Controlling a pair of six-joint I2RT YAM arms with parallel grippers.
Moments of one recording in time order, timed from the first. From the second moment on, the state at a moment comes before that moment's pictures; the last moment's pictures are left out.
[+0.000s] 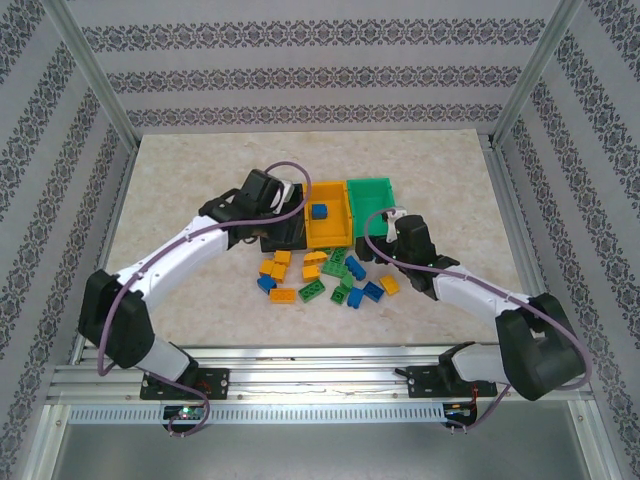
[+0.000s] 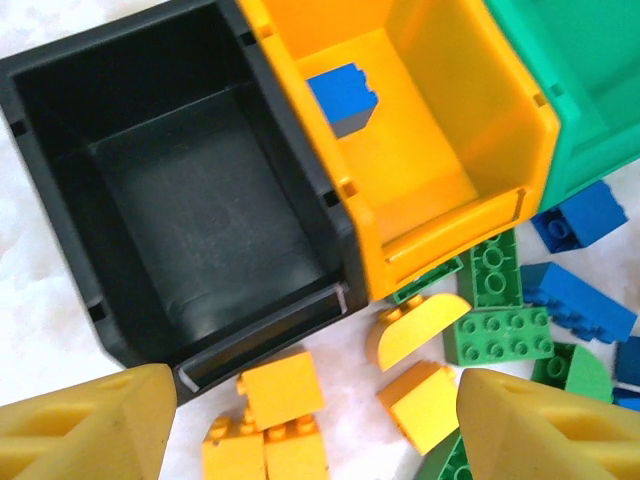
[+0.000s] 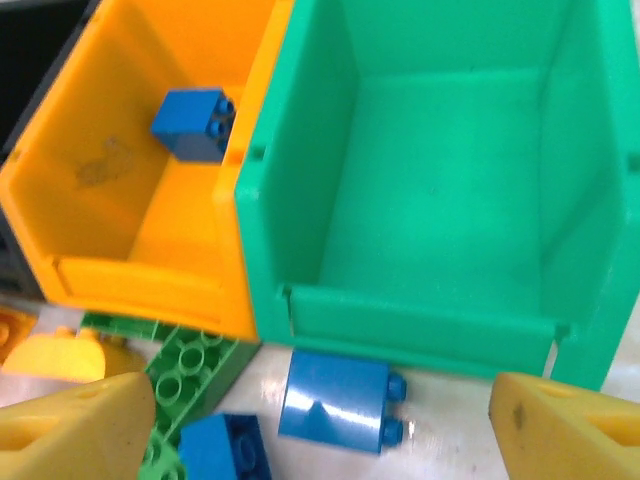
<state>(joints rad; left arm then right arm) -0.52 1.50 1.23 -0.65 0.00 -0.21 0.41 1.29 0.56 0.06 -0.09 0.32</state>
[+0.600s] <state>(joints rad) -0.41 1.50 1.19 -0.66 0.06 -0.16 0.50 1.53 0.81 -0.36 -0.23 0.38</state>
